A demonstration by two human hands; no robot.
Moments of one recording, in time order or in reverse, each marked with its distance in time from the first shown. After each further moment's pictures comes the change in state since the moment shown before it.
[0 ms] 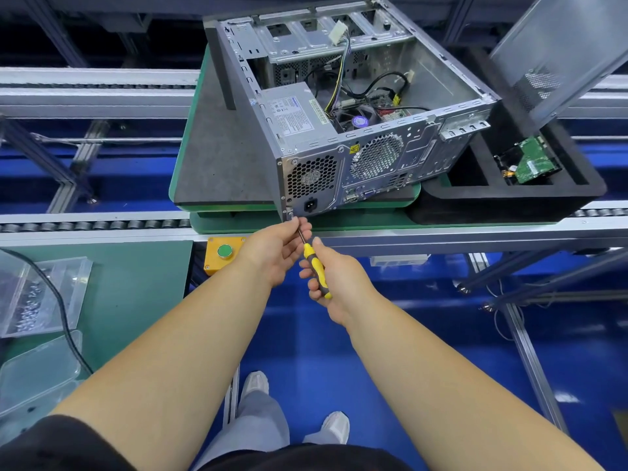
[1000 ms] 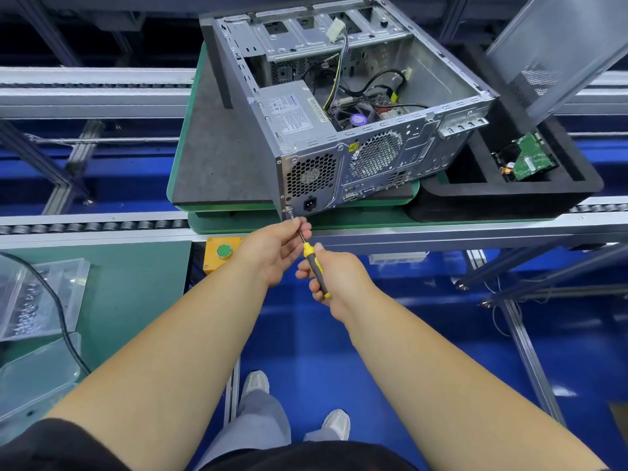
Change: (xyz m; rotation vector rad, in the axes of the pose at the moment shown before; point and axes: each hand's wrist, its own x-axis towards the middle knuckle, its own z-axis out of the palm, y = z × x) left_hand 0.005 0.001 -0.008 0.030 -0.040 -0.002; right_hand -0.001 -0.003 0.003 -0.106 0.025 0.013
